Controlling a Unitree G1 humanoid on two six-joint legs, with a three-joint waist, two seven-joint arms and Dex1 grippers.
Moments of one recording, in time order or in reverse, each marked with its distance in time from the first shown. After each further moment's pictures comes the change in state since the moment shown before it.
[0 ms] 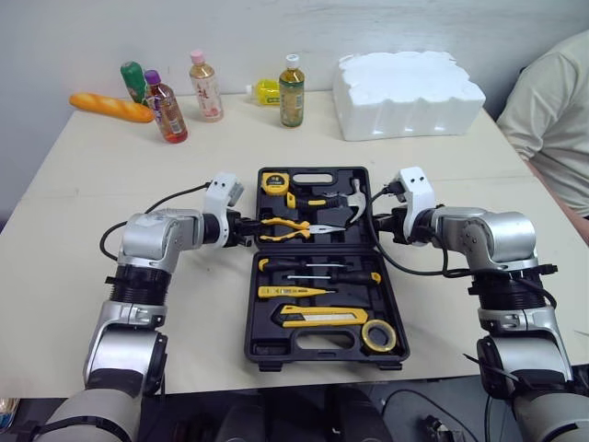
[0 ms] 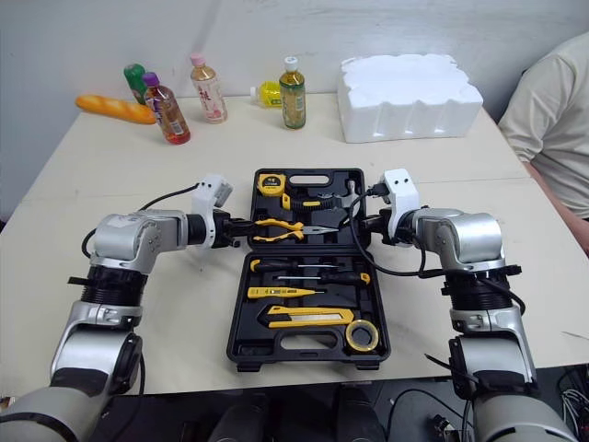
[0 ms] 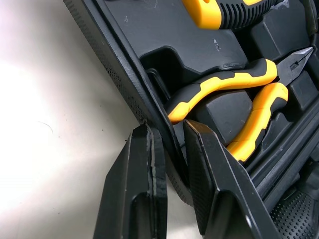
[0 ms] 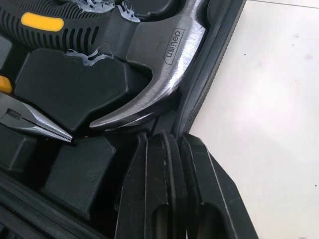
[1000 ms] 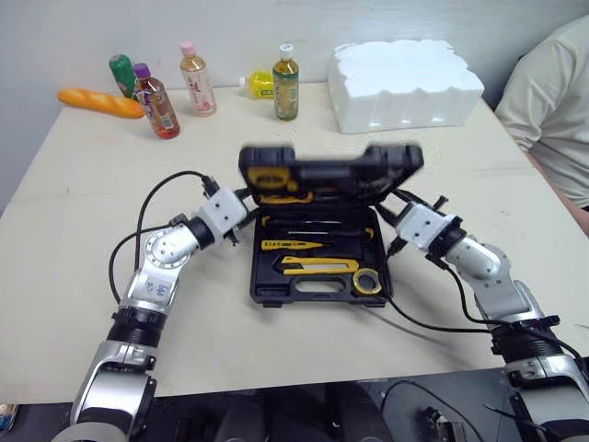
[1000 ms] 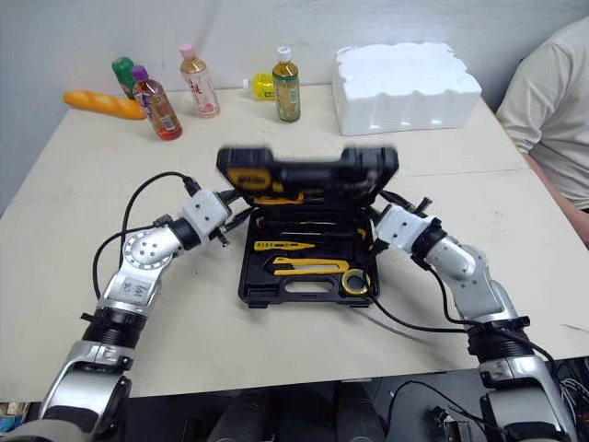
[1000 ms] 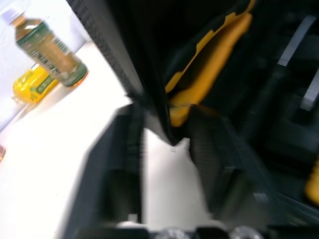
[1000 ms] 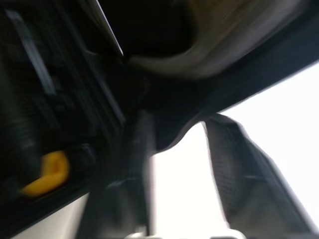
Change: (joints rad) left arm 0.318 0.057 -0.045 -0.021 0.358 -1.297 0.056; right arm 0.355 -0.142 0.092 0.113 -0.539 -1.673 -0.101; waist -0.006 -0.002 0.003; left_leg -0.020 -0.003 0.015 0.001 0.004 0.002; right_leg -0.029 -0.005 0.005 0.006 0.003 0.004
